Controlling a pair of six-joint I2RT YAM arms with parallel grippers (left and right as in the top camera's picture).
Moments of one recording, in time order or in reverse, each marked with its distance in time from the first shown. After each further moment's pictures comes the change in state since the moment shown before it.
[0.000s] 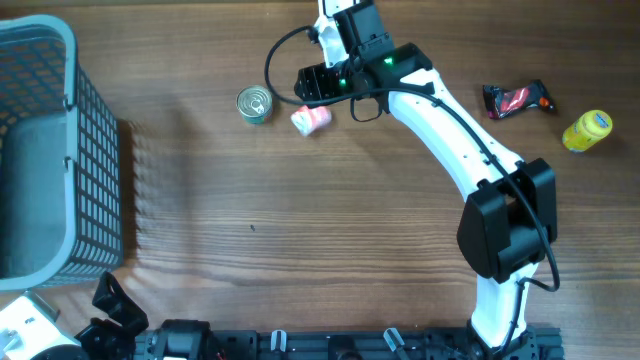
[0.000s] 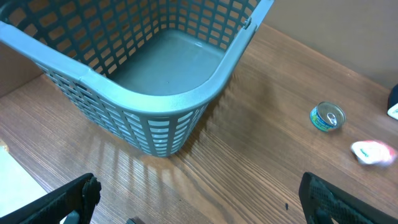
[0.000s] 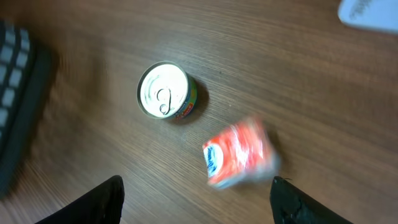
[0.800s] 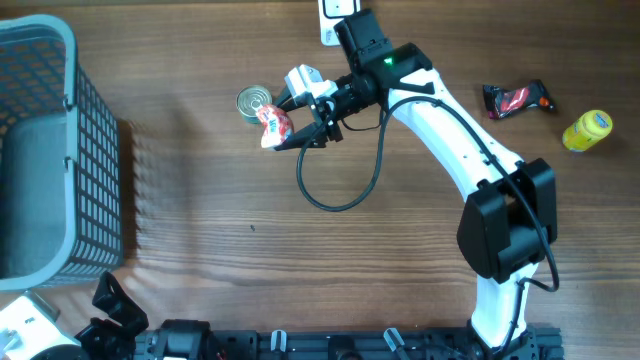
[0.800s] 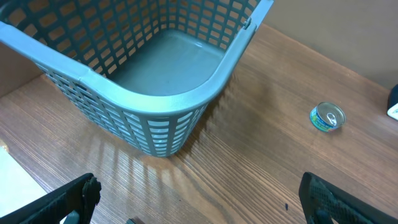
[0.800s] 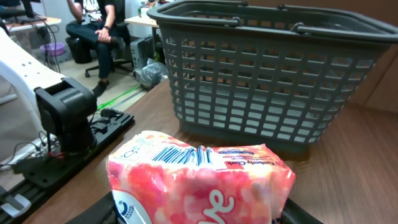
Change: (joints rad) left arm 0.000 0.000 0.000 0.001 0.000 0.000; right arm 0.000 0.000 0.000 -0.170 -1.064 -1.360
